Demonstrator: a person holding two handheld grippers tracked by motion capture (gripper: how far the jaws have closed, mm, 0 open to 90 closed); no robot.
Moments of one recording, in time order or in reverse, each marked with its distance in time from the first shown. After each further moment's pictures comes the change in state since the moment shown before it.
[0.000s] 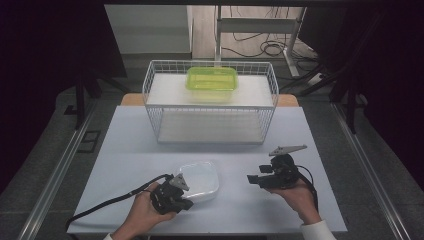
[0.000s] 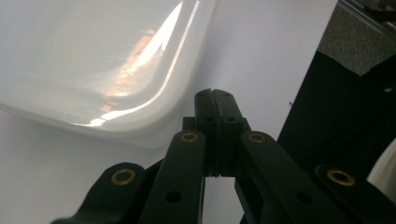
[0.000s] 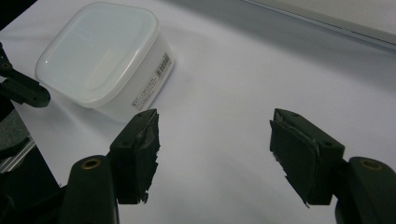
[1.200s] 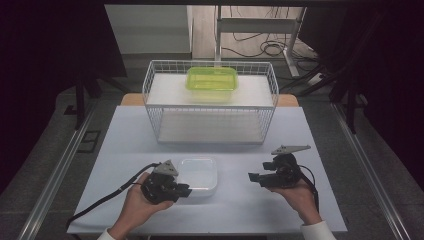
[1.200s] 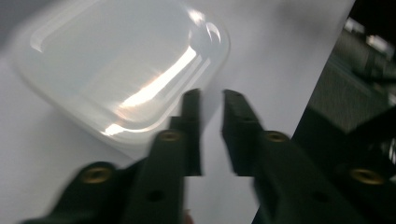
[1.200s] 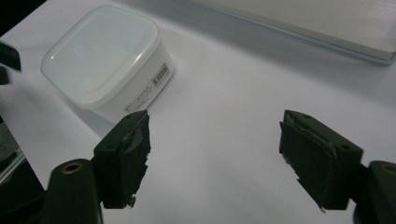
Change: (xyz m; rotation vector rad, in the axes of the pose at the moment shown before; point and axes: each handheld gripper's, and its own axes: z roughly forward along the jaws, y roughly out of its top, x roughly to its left) left arm 0.010 0.004 -0.041 -0.224 0.030 -0.105; right arm 0.000 0.001 -0.005 -0.048 -0.039 0.014
